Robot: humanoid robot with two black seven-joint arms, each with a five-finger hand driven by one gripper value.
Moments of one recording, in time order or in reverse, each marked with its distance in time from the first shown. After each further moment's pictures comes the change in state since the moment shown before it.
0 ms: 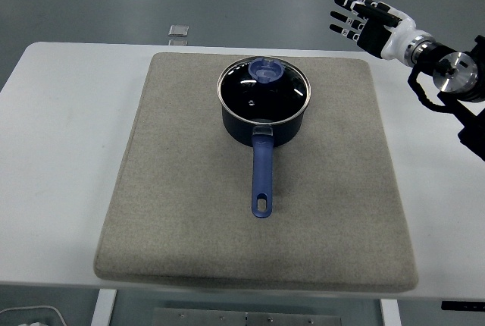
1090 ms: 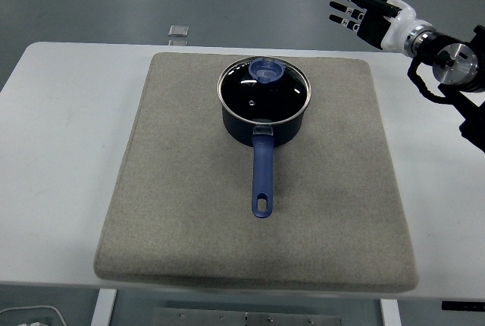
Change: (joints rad) left arm -0.009 0.000 -0.005 0.003 -0.001 0.000 0.000; right arm 0.044 0.000 -0.011 0.005 -0.043 0.007 0.015
